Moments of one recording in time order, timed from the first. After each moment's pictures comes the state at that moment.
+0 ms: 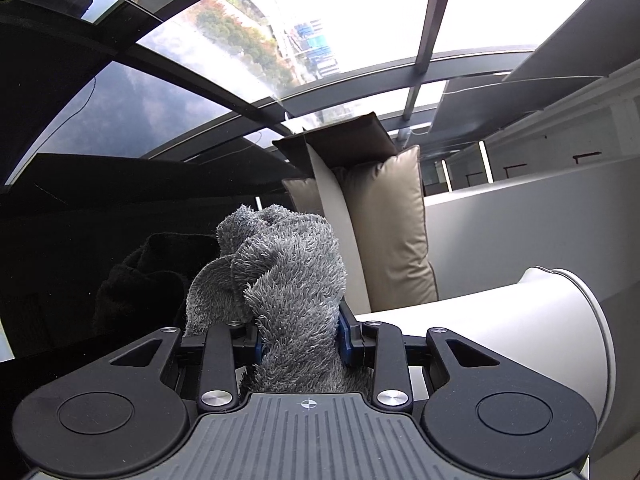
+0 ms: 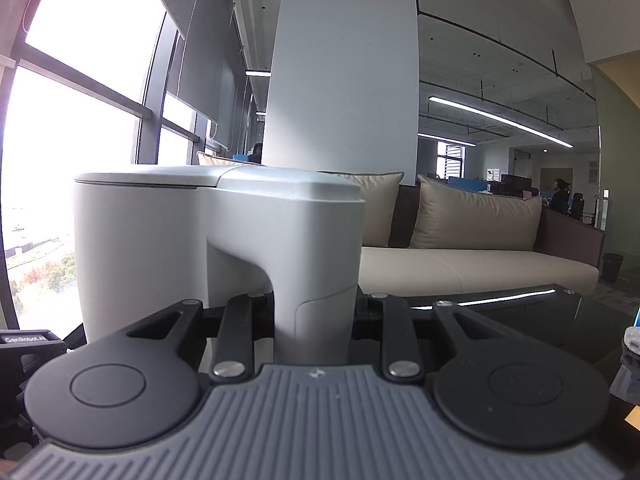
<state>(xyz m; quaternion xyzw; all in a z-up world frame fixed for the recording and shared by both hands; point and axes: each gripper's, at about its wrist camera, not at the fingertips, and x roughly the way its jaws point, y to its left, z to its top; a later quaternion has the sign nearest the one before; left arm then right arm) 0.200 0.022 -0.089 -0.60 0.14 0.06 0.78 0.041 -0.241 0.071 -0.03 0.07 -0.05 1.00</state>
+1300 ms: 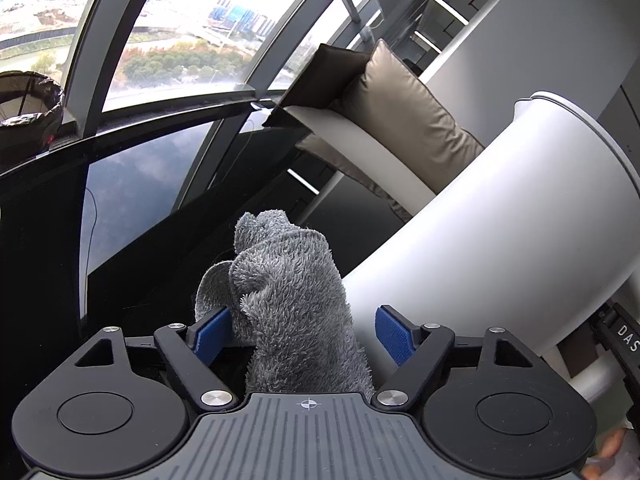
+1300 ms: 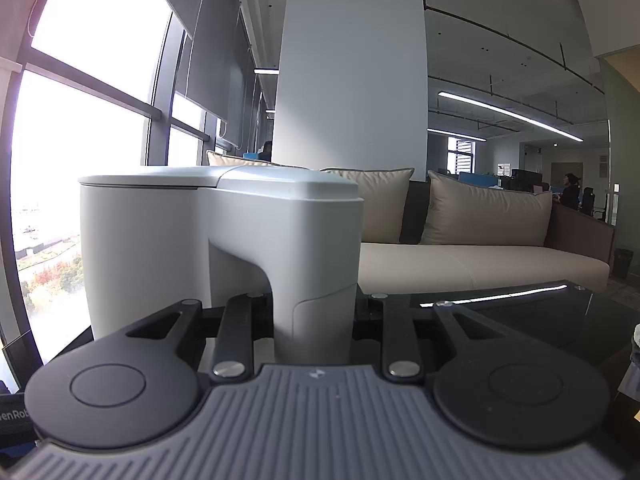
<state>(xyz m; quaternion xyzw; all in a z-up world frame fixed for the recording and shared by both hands) 0.187 -0.003 -0.042 -0.32 0.29 0.05 0.90 0.043 -0.240 0.077 -0.02 0.07 -0.03 1.00</state>
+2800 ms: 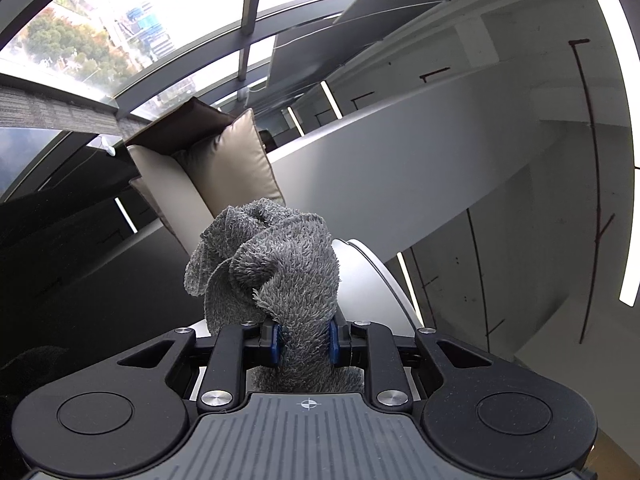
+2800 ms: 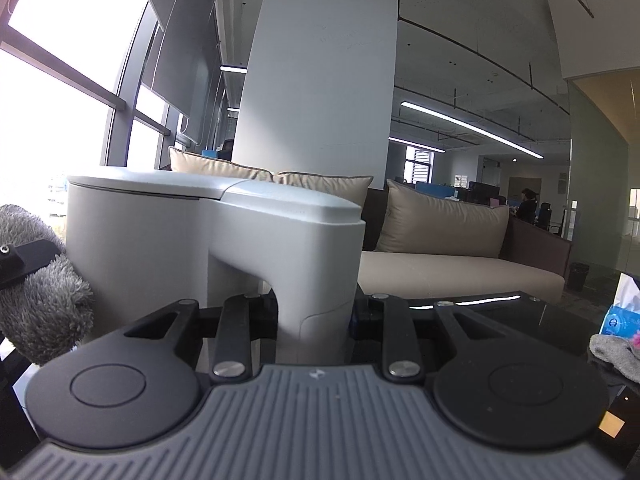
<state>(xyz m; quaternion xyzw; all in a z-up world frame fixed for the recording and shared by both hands) 0.151 0.006 -0.027 -0.49 0.07 -0.16 0.85 0.055 -0.201 0.082 -0.07 0.06 -0.13 0.99</state>
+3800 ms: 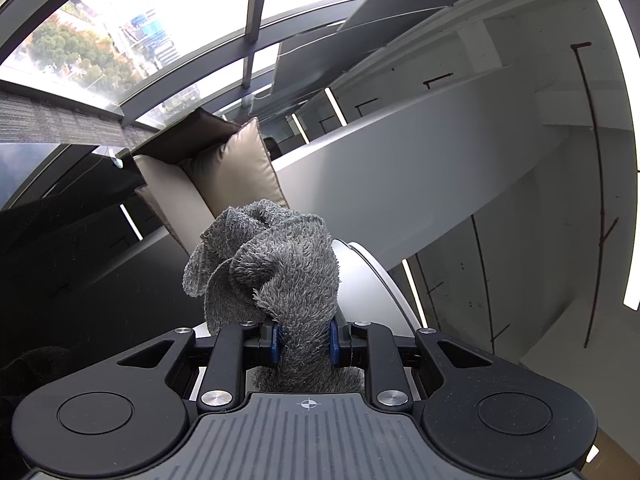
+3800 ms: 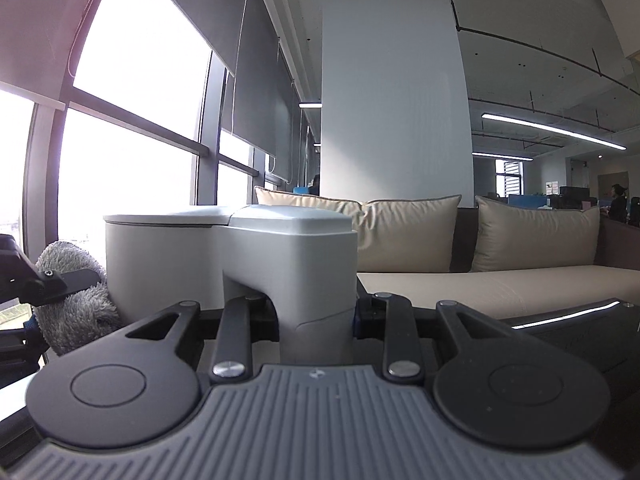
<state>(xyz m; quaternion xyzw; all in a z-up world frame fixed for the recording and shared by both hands) 0.143 0.023 -0.018 -0.49 0.06 -0.15 0.86 0.057 -0.267 0.072 0.01 0.02 0.08 1.00</state>
